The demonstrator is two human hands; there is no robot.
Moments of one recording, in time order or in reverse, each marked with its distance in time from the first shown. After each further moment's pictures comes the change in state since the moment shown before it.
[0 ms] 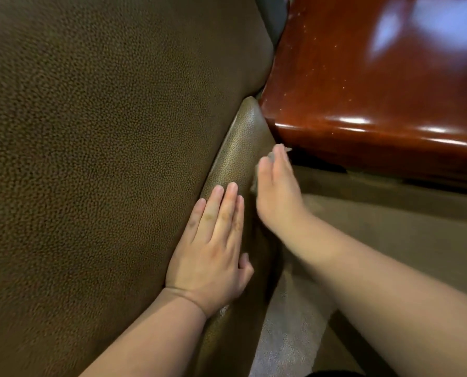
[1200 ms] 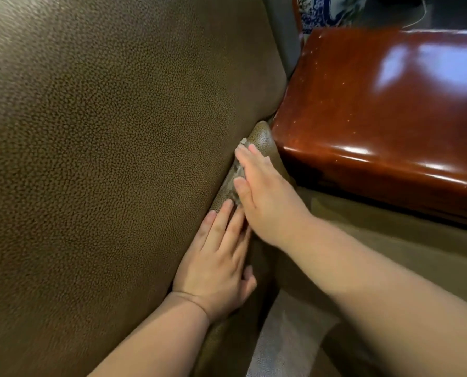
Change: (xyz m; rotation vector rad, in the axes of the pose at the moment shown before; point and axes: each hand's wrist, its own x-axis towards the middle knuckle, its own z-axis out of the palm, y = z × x) left_hand -0.004 0.003 0.010 -0.078 -0.004 -0.001; right_hand -0.015 -0.045 -0.019 -0.352 -0.203 -0.585
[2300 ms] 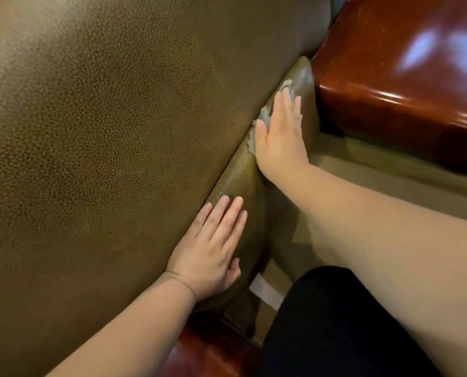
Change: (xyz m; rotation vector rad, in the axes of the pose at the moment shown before) left_hand -0.182 0.012 0.003 -0.013 -0.093 0.011; right_hand -0.046 -0.062 0.049 -0.119 0.117 0.263
